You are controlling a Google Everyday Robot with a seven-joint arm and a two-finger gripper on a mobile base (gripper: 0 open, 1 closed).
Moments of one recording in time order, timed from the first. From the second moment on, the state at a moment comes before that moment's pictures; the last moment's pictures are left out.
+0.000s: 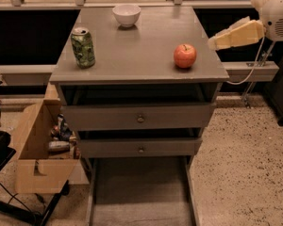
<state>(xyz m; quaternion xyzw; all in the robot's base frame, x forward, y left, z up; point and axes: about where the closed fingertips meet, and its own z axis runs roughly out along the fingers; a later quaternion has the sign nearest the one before) 0.608 -0.209 1.027 -0.39 0.74 0.08 0.55</state>
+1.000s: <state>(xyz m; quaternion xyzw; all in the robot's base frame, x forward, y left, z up) 0.702 -0.136 0.965 -0.42 0.70 0.15 0.55</state>
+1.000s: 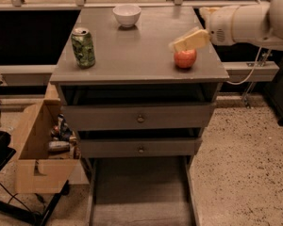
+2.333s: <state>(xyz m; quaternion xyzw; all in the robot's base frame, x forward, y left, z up) 0.767 -0.138 0.889 -0.39 0.71 0.19 0.55</state>
